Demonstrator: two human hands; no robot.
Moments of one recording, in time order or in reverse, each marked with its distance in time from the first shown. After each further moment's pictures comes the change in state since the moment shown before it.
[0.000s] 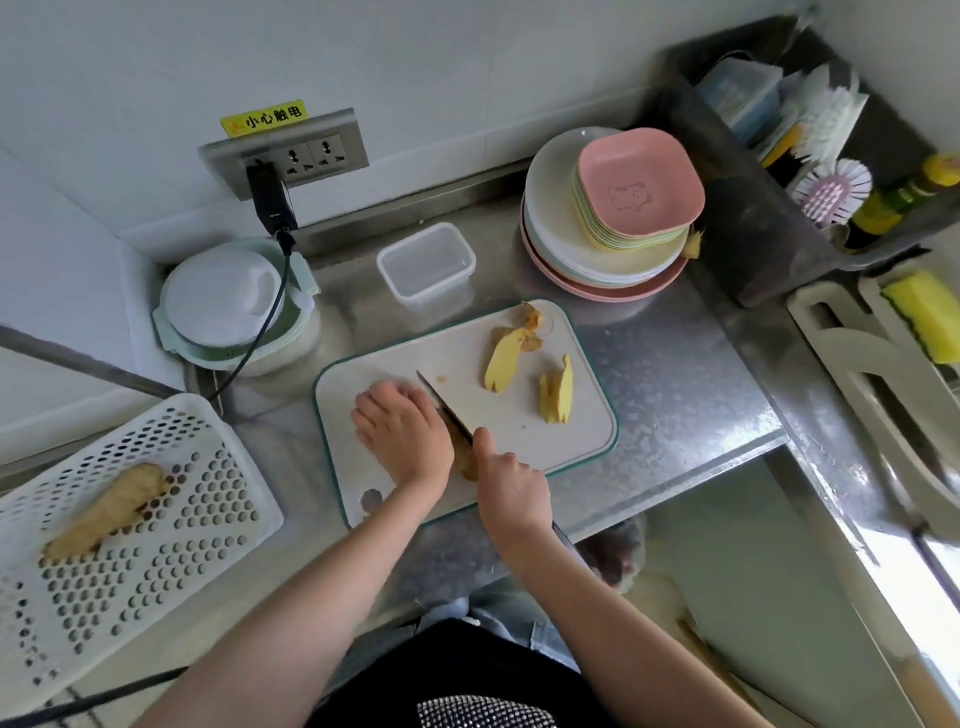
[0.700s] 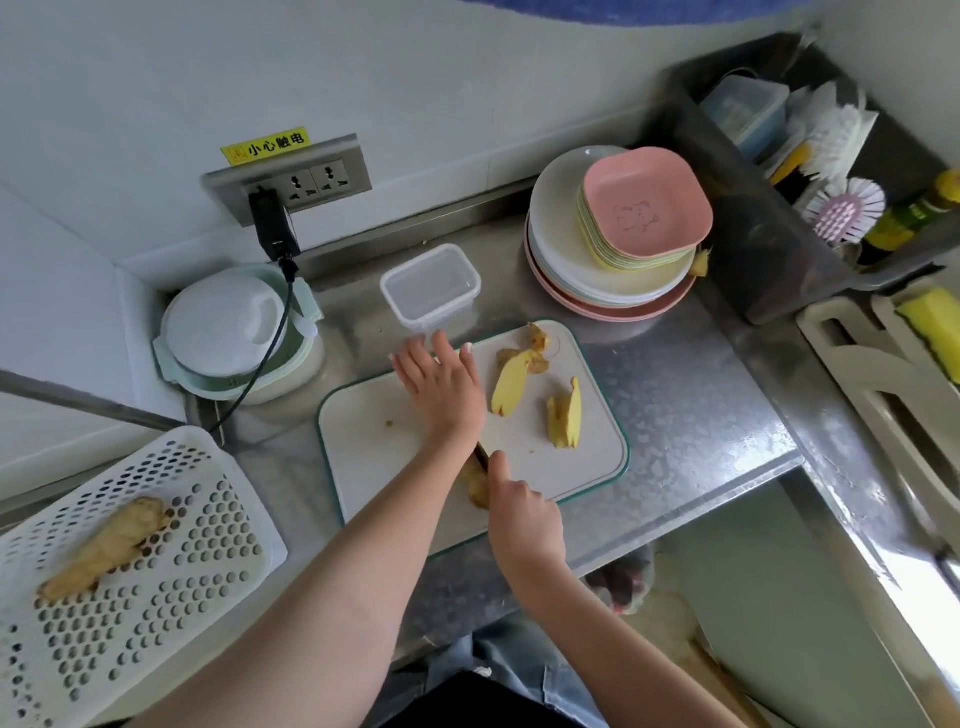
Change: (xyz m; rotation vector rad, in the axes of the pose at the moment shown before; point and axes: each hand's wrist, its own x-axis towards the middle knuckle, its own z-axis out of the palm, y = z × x) left_hand 0.050 0.029 0.068 0.103 -0.006 0.310; right_hand 0.004 -0.001 0.003 0.084 -0.019 0.089
